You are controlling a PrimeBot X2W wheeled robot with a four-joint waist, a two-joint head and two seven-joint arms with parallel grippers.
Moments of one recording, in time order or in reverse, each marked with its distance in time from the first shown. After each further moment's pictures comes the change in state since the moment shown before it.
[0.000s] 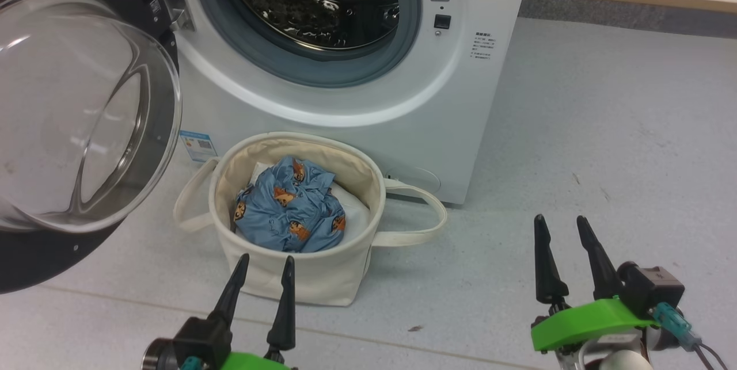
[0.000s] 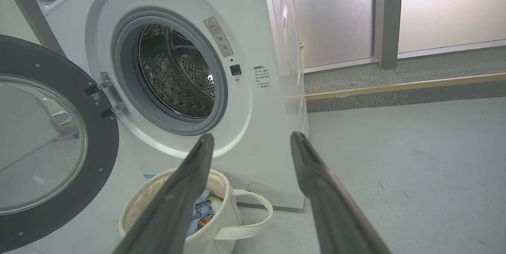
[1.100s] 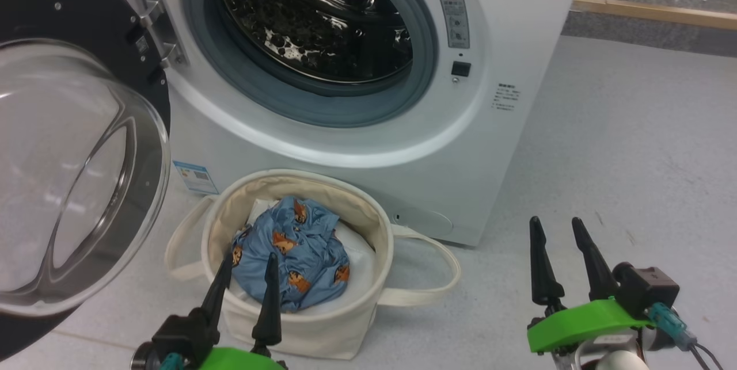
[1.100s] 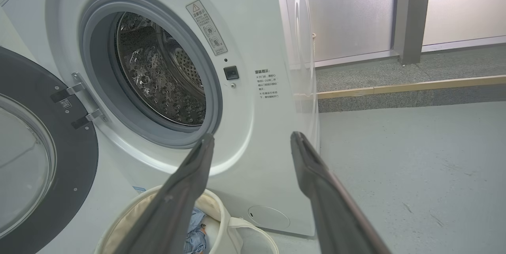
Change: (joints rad) left arm -0.006 0.002 0.031 0.013 -0.070 -0.001 0.000; right arm -0.002 0.005 0.006 0.011 0.000 0.000 0.000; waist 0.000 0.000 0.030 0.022
